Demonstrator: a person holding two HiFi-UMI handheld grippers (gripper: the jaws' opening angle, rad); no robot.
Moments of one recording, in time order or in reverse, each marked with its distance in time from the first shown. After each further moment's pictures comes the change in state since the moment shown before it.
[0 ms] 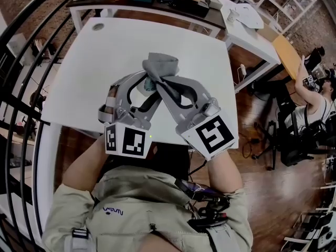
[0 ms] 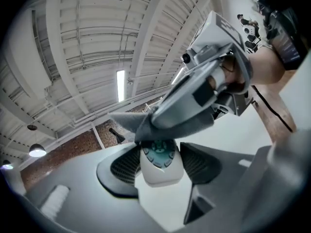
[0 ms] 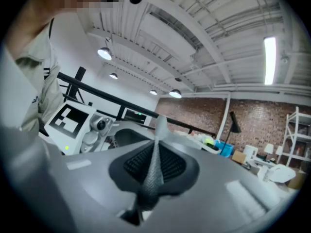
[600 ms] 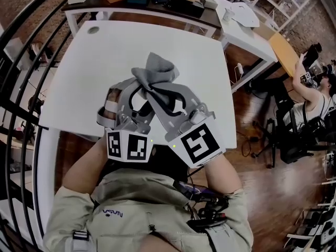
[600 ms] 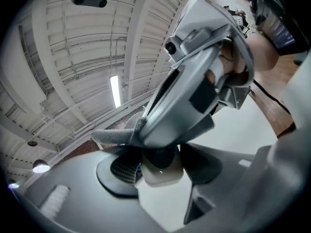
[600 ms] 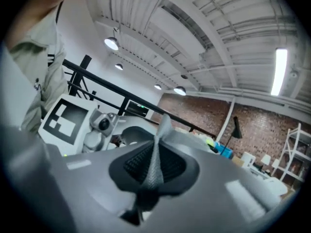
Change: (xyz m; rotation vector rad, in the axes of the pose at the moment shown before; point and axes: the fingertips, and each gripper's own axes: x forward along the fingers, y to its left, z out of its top) left arm 0.004 -0.011 0.004 0.129 -0.005 0.004; right arm 0.004 0.020 -0.013 -0.159 0.154 0.035
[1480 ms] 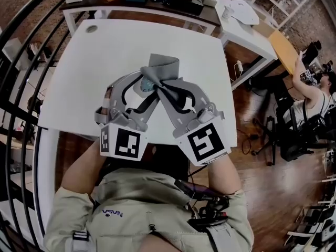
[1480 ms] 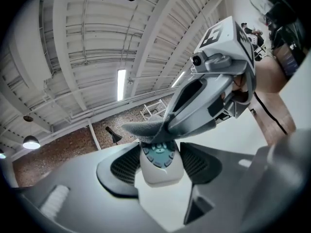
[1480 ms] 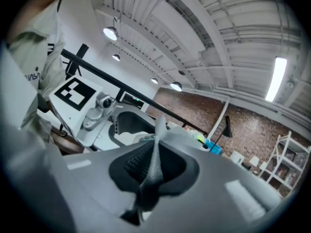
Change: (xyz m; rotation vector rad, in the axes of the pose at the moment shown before) left arm -0.001 0.012 0.000 -0.193 -0.025 -0.042; right arm -0.013 -0.019 -0.019 -0.044 0.073 -0.071
